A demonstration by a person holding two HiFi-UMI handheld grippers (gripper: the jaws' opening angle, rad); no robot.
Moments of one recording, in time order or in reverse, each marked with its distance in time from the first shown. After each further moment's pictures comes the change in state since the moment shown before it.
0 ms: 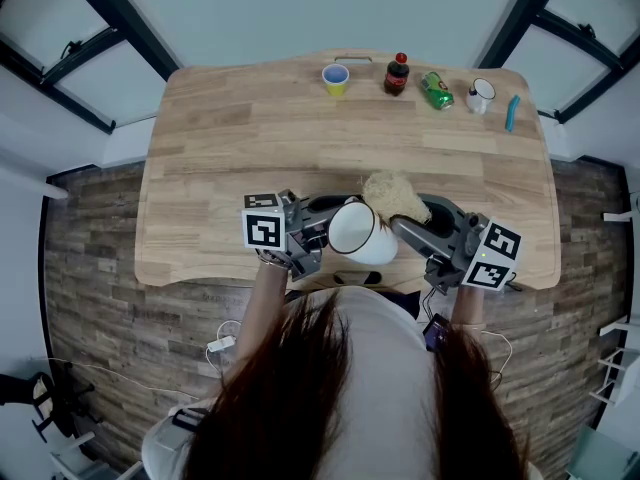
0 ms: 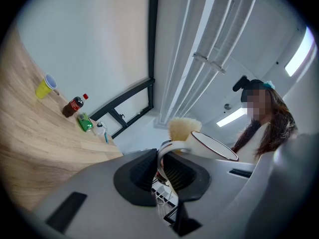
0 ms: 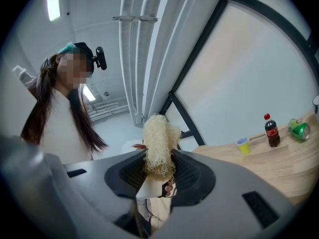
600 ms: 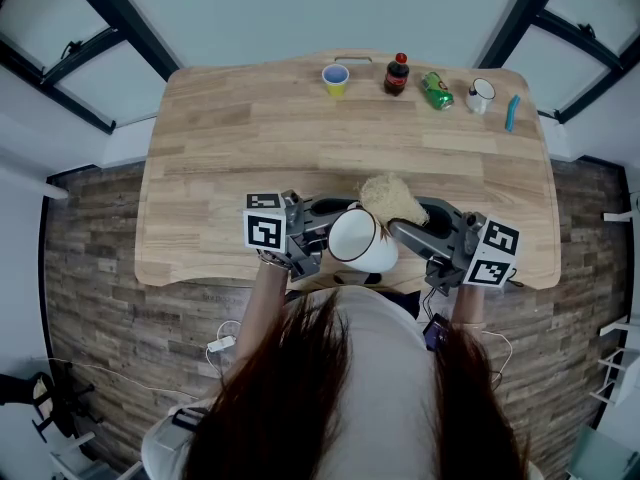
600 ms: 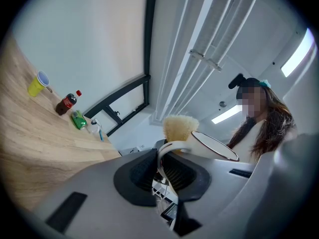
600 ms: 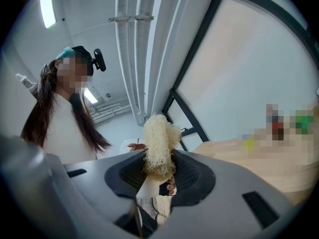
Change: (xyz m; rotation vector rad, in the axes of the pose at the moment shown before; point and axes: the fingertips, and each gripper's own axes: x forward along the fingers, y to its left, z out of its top) left arm 0.005 -0.009 -0.006 0.016 0.044 -0.053; right arm 0.002 0.003 -0.005 0.044 0.023 0.045
